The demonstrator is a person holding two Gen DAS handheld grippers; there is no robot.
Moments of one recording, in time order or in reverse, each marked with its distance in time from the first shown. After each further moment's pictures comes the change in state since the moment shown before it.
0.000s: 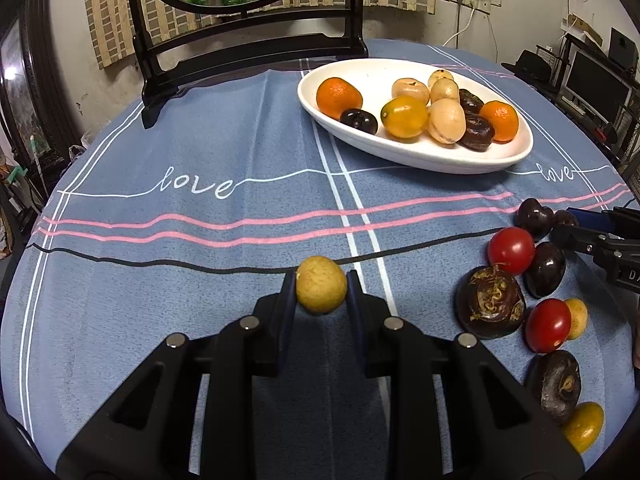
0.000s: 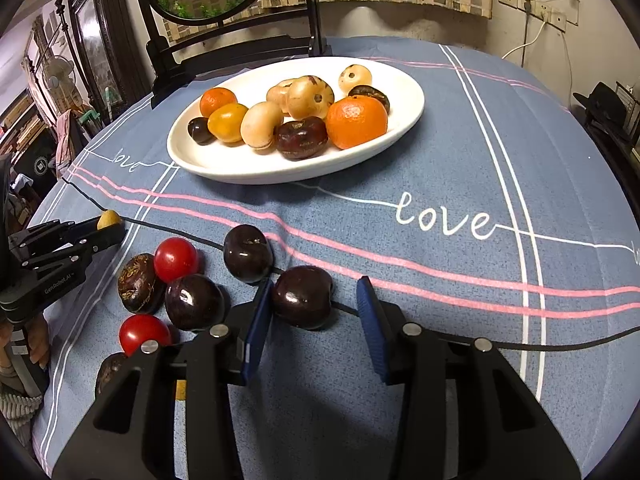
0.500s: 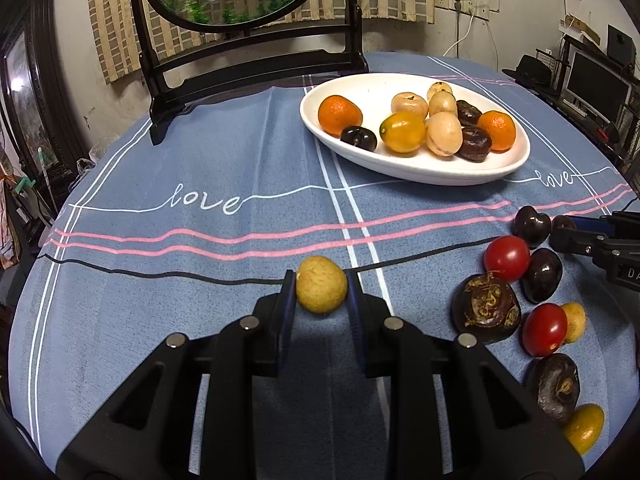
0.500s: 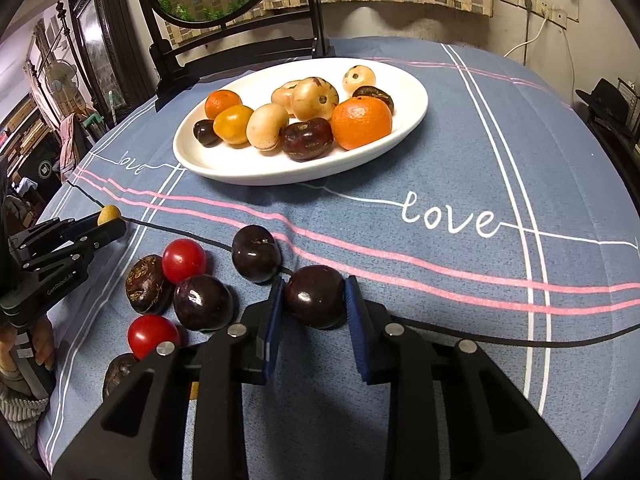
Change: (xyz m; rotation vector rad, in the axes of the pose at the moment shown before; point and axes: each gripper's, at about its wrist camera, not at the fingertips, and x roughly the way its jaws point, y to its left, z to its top) left arm -0.010 -0.006 0.000 0.018 -0.052 0.031; right arm -0.001 0.001 -0.001 0.011 -0.004 0.020
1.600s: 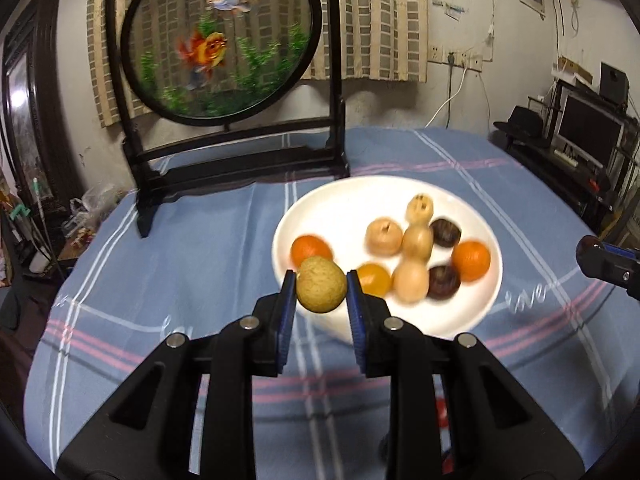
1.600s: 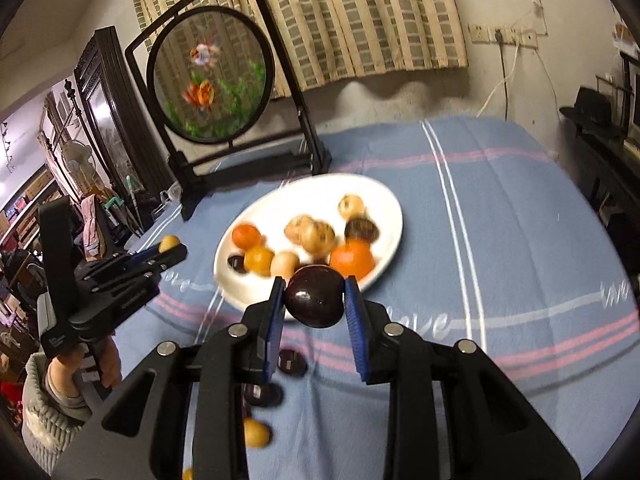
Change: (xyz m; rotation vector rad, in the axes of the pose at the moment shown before) left arm -0.013 -0.018 0.107 -0.033 -0.160 -0.046; right arm -0.086 -0.023 0.063 0.119 -0.254 0.083
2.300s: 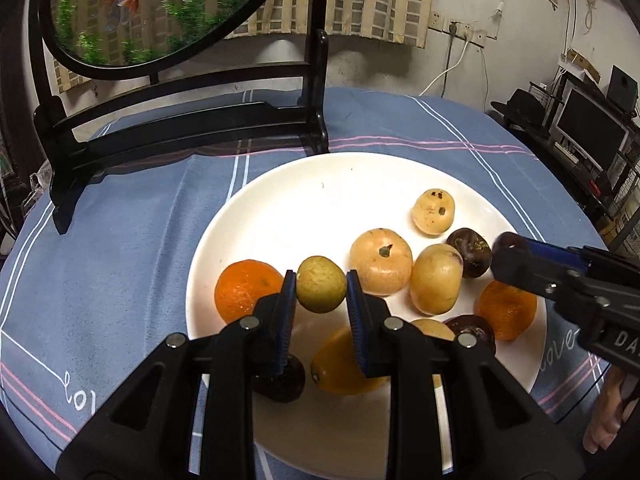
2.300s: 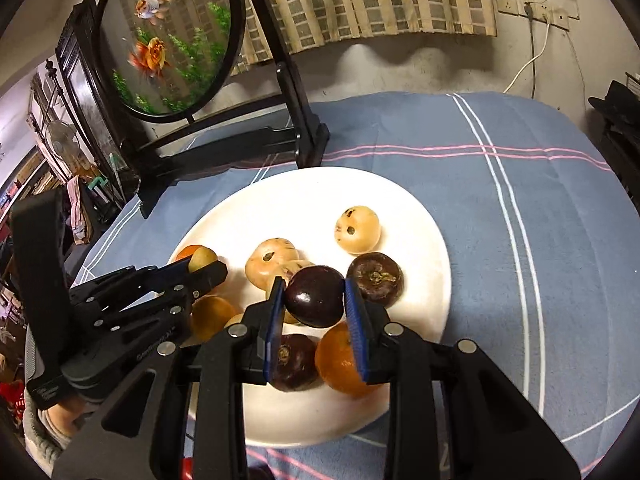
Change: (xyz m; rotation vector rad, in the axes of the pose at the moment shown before) left arm 0.119 -0.014 0.021 -0.028 0.139 -0.087; right arm 0.140 -0.012 0.042 -0.013 0.138 -0.003
